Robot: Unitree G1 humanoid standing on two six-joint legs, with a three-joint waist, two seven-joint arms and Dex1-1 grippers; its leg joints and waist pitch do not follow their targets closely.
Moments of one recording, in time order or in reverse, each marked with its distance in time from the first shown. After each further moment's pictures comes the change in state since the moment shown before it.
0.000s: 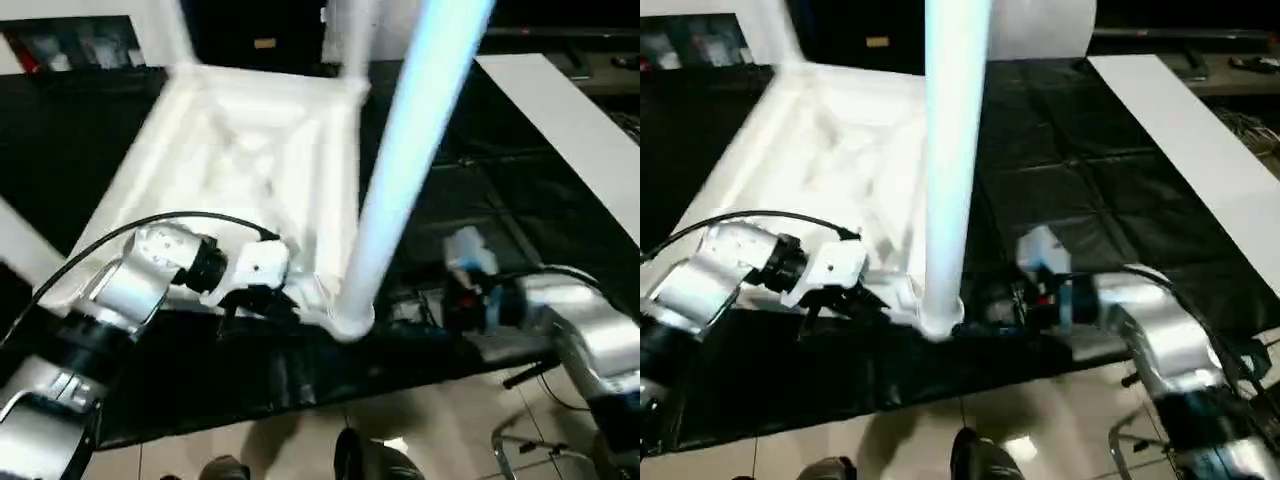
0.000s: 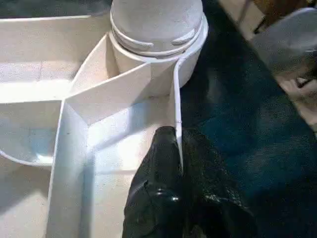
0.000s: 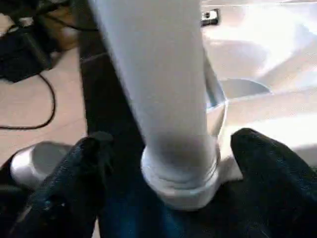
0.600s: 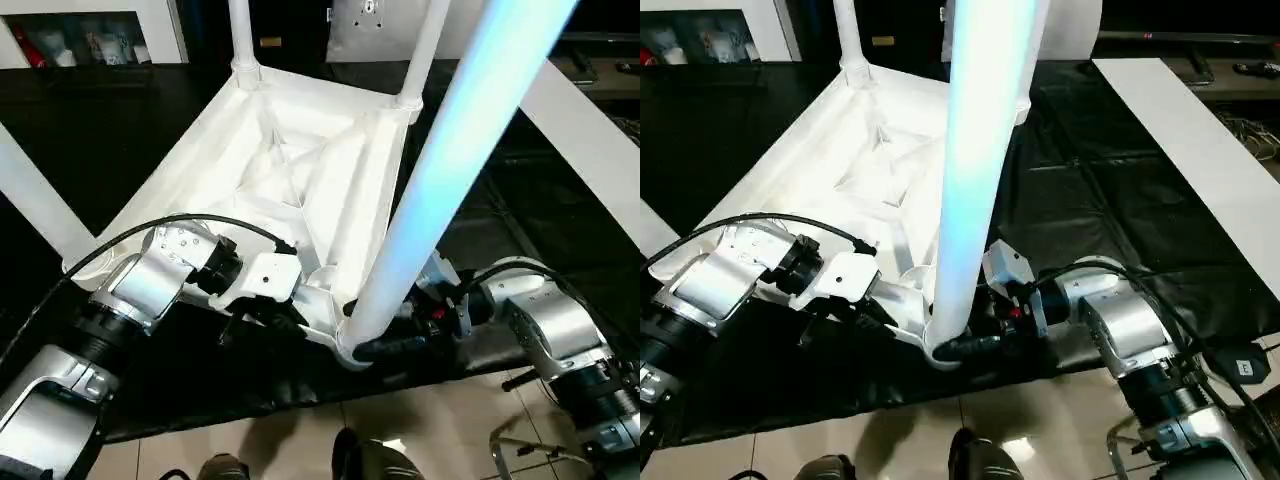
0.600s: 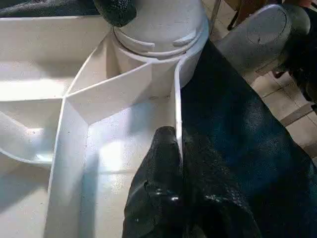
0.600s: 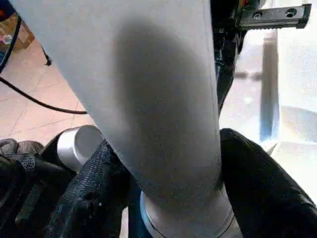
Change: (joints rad) left arm -0.040 -0.020 -0.038 0.057 -0.004 -0.083 -0.073; right arm -0.085 0.053 0.109 0.117 -0.030 -0.068 0.154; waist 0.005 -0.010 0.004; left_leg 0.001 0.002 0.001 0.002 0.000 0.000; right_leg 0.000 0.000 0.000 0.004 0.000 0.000
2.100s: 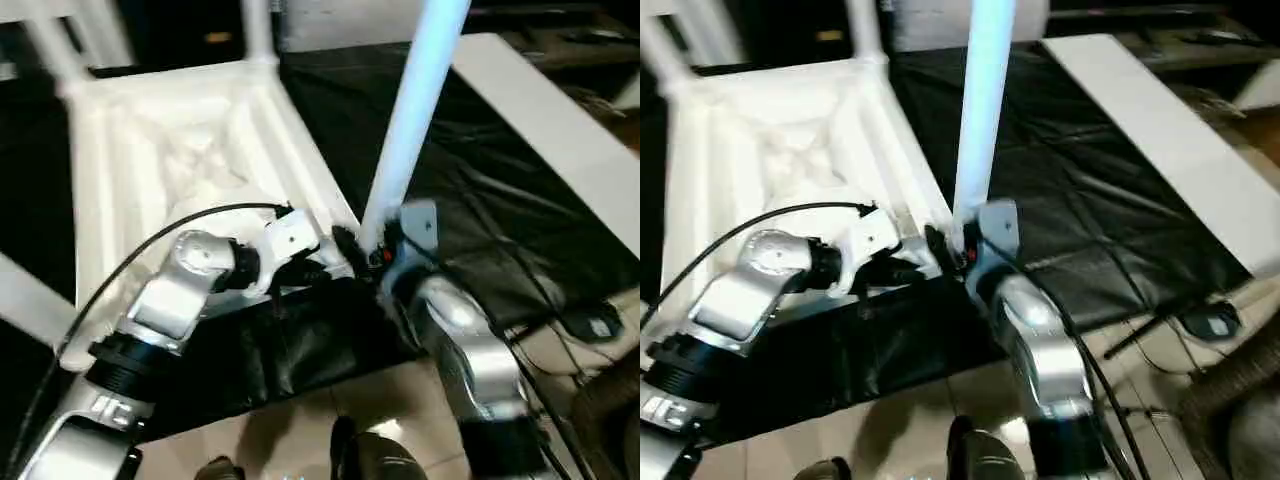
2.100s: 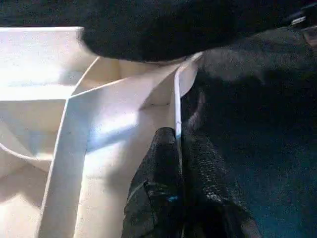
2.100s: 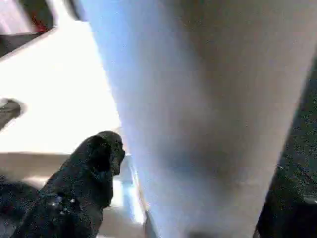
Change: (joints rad) left arm 0.108 -0.156 0.166 -0.183 0.031 0.421 0.470; right arm 0.237 0.499 -0.199 -0.304 -0.199 0.150 -1.137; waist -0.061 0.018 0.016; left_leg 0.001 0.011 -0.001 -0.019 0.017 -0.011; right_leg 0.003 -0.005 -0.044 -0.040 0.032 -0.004
